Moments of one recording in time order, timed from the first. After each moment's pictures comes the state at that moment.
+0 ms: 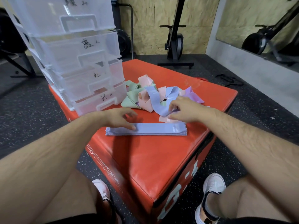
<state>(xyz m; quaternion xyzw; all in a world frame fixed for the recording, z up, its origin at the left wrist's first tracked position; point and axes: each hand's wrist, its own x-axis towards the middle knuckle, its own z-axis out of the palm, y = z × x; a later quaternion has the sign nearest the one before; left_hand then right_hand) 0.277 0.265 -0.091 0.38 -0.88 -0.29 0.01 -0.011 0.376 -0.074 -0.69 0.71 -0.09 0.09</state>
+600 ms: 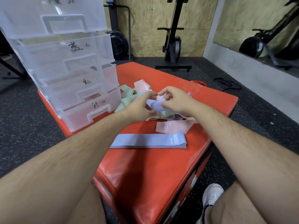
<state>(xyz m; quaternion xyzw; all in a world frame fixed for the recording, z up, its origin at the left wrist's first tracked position) 0.175 0.264 -0.073 0.32 -0.85 -0.34 0.24 -0.006 0.325 -0.051 -0.61 0.67 -0.35 0.22</state>
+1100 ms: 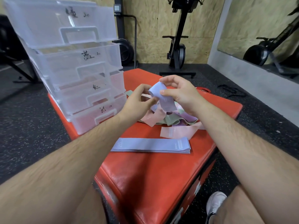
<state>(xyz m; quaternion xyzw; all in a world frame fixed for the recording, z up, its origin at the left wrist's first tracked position) 0.194 0.279 -0.041 0.31 -0.74 -0.43 0.42 0.018 0.335 -0.007 -0.57 0.55 -0.54 0.30</state>
